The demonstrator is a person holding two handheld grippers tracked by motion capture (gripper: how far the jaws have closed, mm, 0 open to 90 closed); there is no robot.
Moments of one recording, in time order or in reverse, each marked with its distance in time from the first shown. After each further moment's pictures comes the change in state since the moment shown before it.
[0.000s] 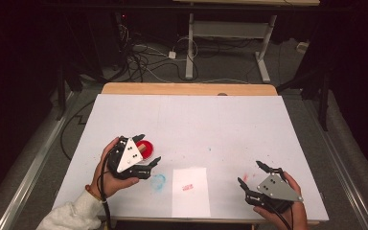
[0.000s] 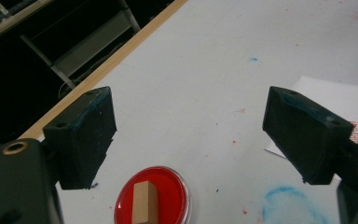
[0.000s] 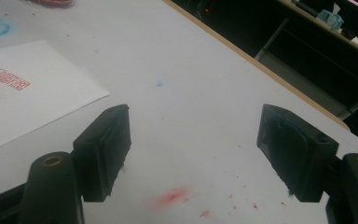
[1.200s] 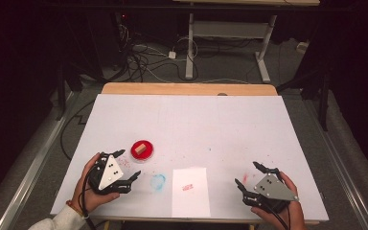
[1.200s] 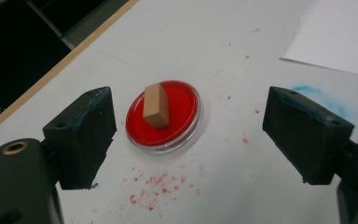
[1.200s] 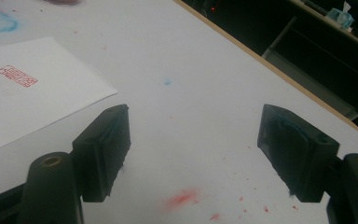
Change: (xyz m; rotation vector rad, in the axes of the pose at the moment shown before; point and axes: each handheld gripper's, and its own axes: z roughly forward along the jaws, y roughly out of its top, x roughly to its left) left arm 0.002 -0.069 -0.025 0.092 0.047 -0.003; right arm 0.004 -0.001 0.005 0.008 0.020 -0.005
